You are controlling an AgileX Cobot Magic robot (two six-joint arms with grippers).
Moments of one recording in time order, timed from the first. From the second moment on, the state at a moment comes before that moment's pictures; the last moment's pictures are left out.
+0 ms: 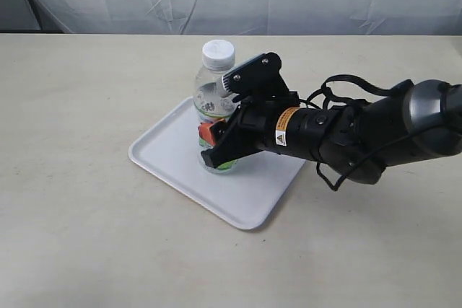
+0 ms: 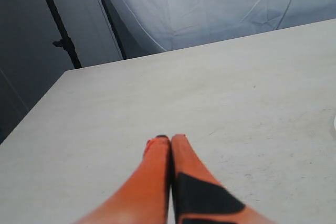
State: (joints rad) left arm 0.04 0.06 0.00 0.23 0.22 -0.04; right arm 0.79 1.84 -0.78 -0.31 -0.48 0.23
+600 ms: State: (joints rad) left arm 0.04 0.06 0.00 0.23 0.22 -0.04; right arm 0.79 1.84 -0.78 -0.30 -0.40 0.29
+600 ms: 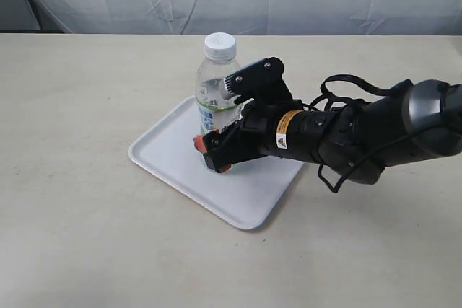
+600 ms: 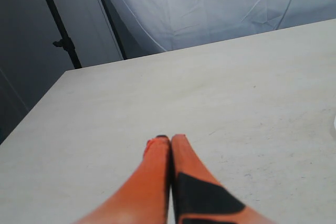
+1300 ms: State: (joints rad) left arm 0.04 0.06 0.00 0.23 0.22 -0.04; right arm 0.85 1.59 -0.78 -0.28 0.35 0.41
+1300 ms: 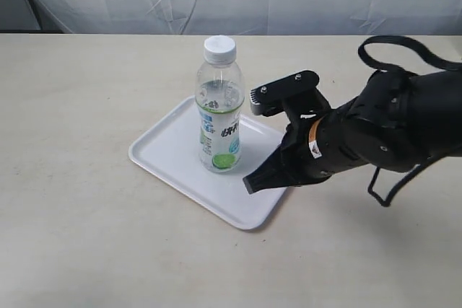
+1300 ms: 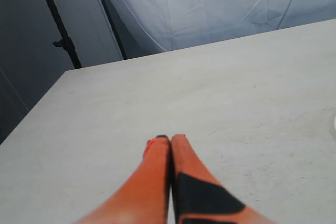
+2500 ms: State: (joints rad) left arm 0.04 0.06 0.00 0.23 0.22 -0.04; right arm 0.49 0.33 -0.22 0.23 0.29 0.41
